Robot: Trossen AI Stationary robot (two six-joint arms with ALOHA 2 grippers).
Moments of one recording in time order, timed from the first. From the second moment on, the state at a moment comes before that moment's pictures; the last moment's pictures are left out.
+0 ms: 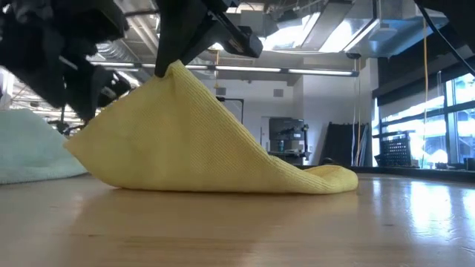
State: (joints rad) left arm -0.35 1.22 0.57 -0.24 0.10 -0.23; right arm 0.31 2.40 2.36 -1.09 0.16 0.89
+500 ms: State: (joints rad) left arm -0.35 1.38 0.57 -0.11 0.11 -0.25; right arm 0.31 2.40 2.36 -1.09 0.16 0.91
